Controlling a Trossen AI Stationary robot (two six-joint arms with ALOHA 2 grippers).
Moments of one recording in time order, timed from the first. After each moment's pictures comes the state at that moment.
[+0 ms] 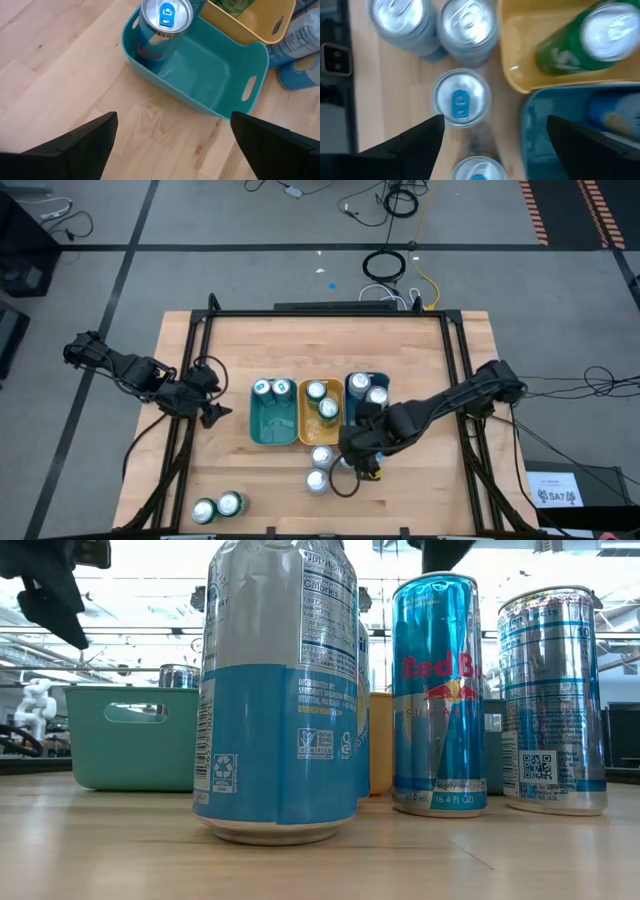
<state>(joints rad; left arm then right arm) -0.45 0.69 0.80 -1.16 -0.34 -1.00 0.41 1.82 1.72 -1.15 0.14 0.46</state>
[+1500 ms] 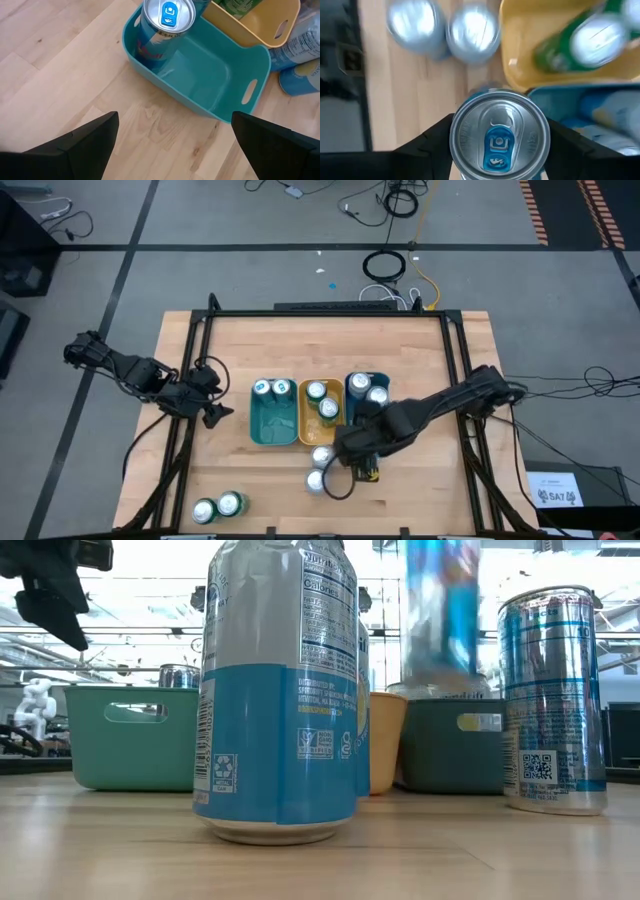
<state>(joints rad) -0.45 0.72 0.80 -1.15 -0.34 -1.04 0.41 1.91 1.97 -1.35 0.12 0.47</state>
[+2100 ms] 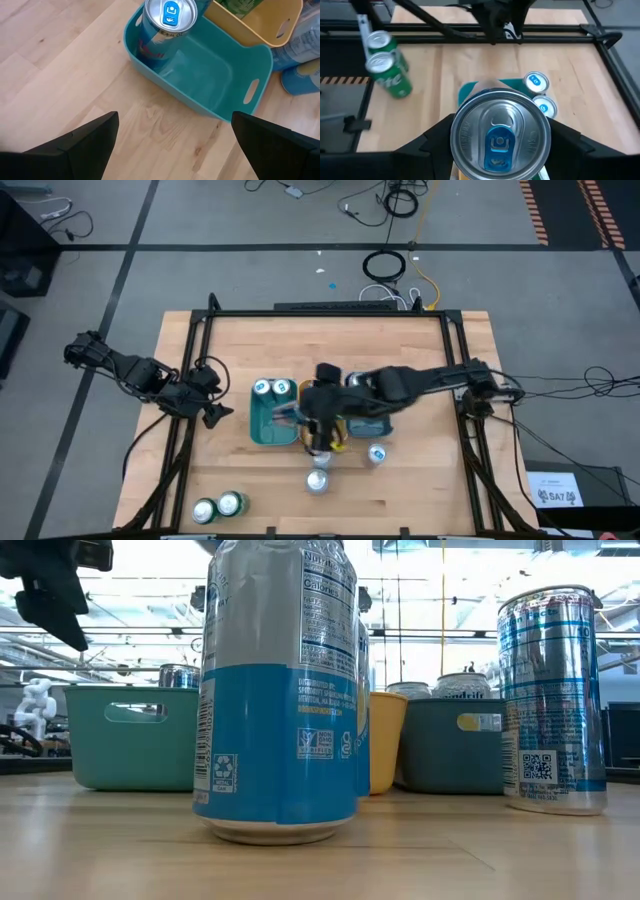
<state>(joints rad) -0.45 0.72 0.80 -1.15 -0.34 -1.04 0.26 1.96 2.22 -0.98 0.28 0.20</state>
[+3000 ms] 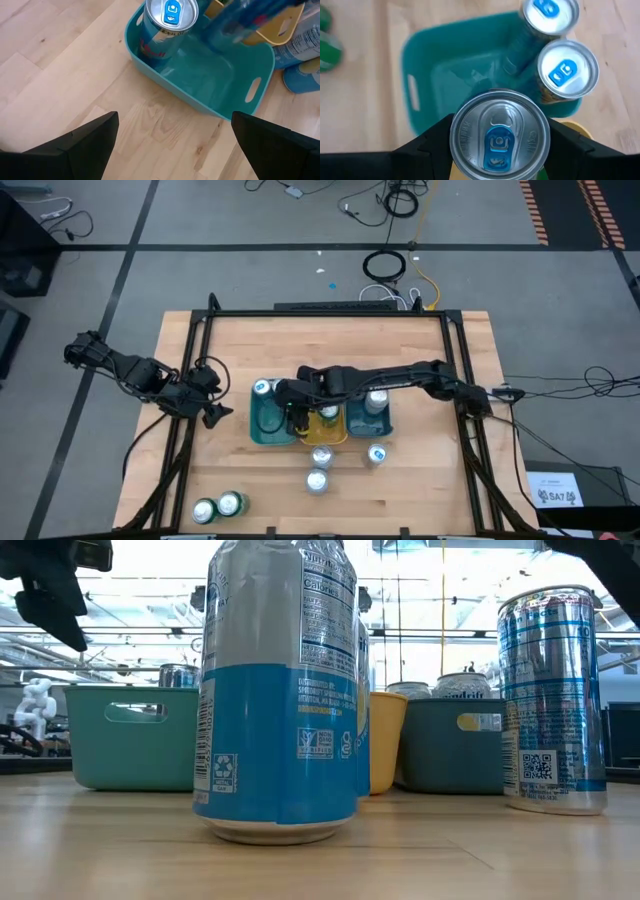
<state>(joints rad) -0.45 0.72 0.80 -1.16 -0.34 -1.03 0.10 2.24 2.21 -0.98 0.13 0.25</state>
